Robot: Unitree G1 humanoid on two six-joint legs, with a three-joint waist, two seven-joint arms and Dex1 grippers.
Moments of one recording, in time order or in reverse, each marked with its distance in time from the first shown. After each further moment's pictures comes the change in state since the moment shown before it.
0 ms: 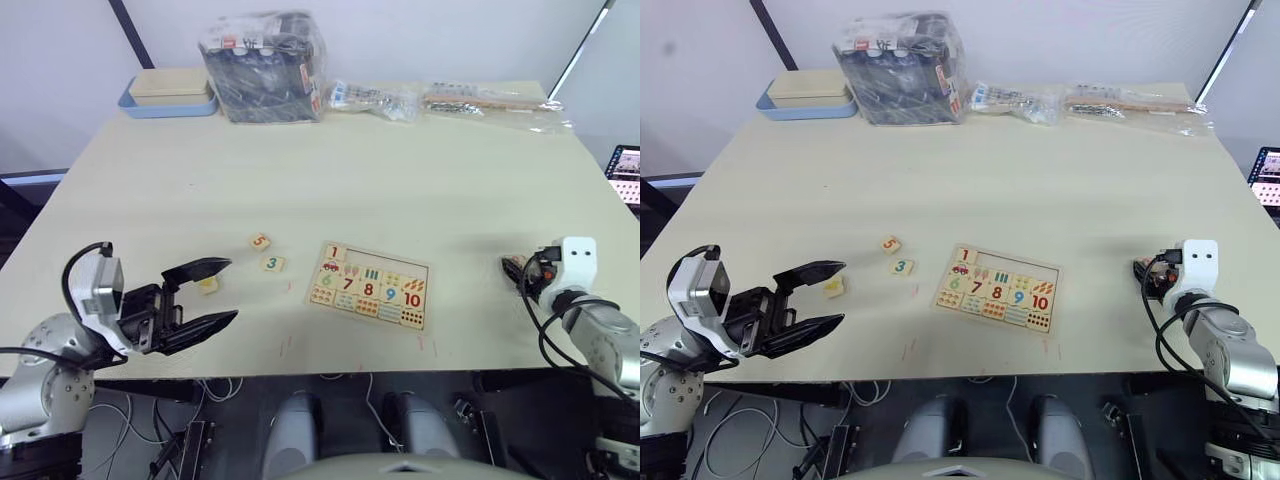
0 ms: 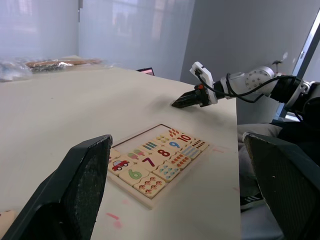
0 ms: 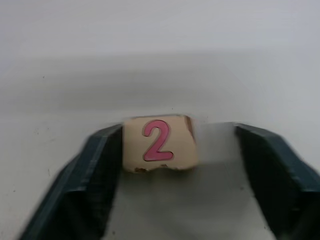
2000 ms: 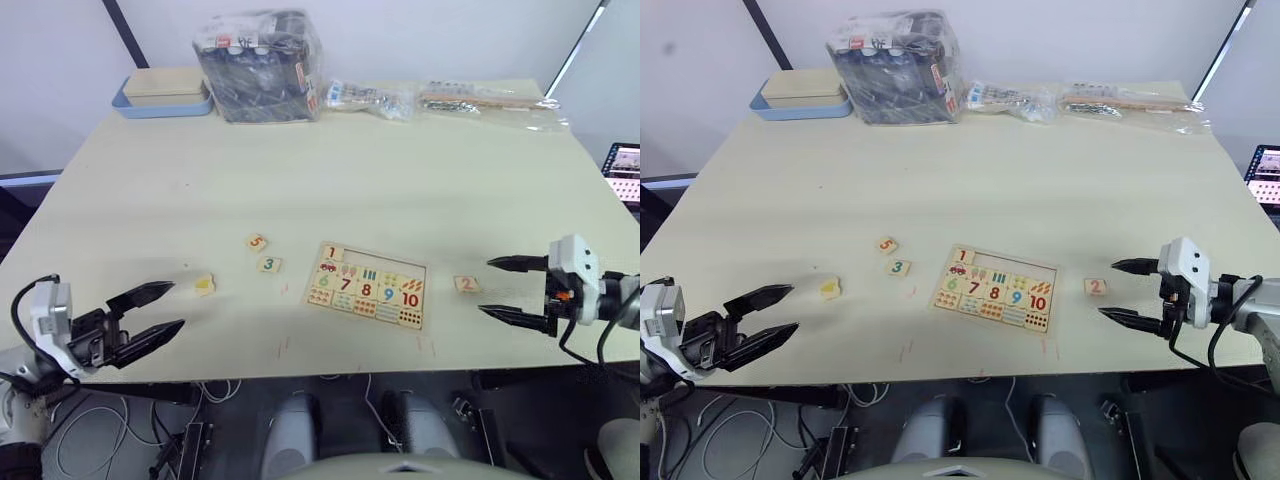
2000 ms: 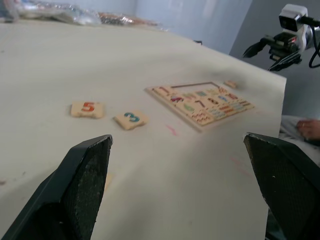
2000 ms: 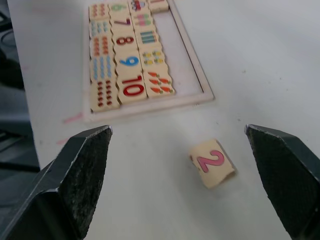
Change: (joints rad) left arm 0.038 0.122 0.057 0.468 0.053 -0.176 -0.116; right arm -0.016 -0.439 0.192 0.061 0.056 -0.413 1.017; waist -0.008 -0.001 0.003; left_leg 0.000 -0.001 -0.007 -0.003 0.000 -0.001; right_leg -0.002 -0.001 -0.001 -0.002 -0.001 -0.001
